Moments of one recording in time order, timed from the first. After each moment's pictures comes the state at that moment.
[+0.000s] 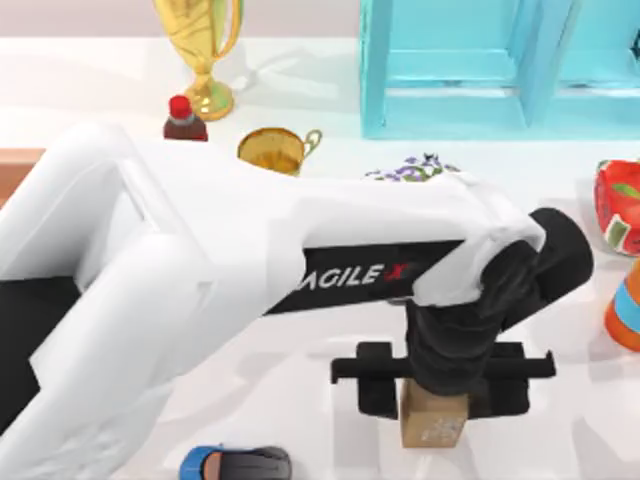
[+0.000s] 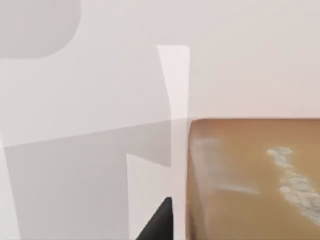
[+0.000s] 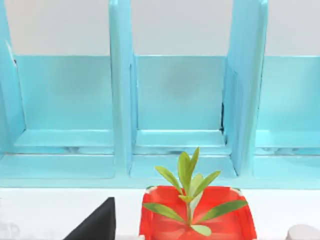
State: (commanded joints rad) left arm -1.05 2.22 1.66 -1.01 0.00 -1.02; right arm 0.00 0.00 0.00 0.00 0.00 0.00
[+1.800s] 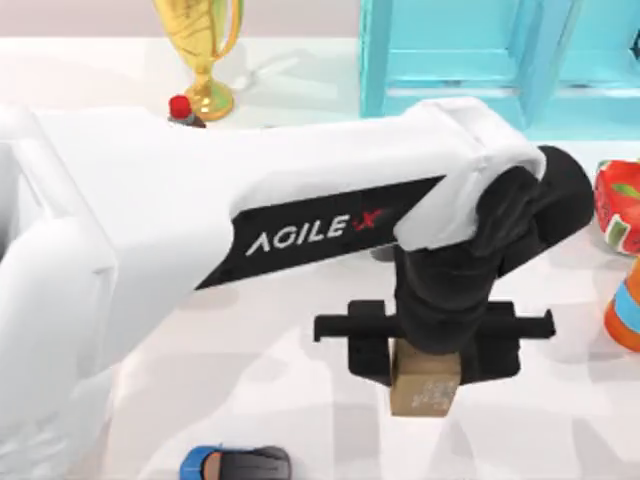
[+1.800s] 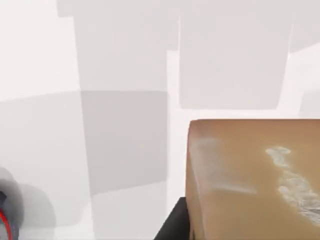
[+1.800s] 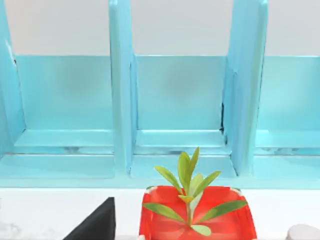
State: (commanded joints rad) left arm -1.01 2.14 1.75 -1.19 0.00 -0.99; right arm 0.00 0.00 0.00 0.00 0.00 0.00
